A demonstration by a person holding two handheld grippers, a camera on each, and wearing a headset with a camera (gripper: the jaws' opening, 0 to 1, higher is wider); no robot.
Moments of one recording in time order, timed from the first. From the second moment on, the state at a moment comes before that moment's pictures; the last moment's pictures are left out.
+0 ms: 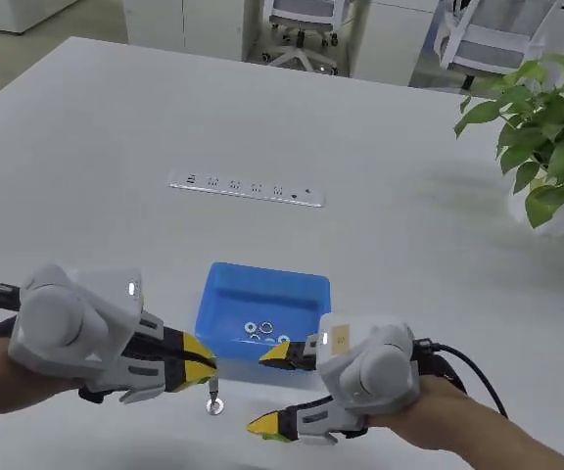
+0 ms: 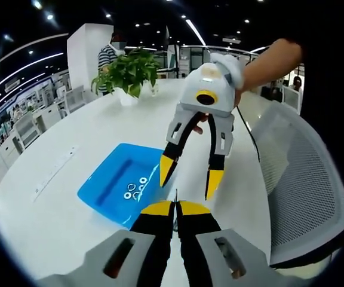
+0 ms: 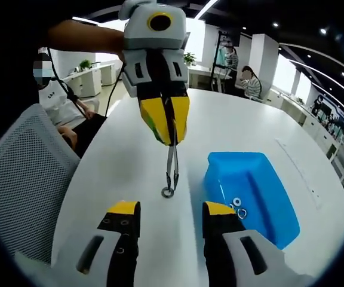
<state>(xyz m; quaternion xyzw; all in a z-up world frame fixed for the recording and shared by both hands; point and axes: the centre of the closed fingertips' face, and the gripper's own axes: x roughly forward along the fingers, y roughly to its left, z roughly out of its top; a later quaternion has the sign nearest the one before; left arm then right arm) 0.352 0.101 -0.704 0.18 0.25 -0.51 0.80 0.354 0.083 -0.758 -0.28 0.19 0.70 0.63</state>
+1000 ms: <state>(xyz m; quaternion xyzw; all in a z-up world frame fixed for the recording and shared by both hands) 0.353 0.101 -0.706 0.18 0.26 -0.53 0.79 0.352 0.123 -0.772 -0.32 0.17 0.76 0.55</state>
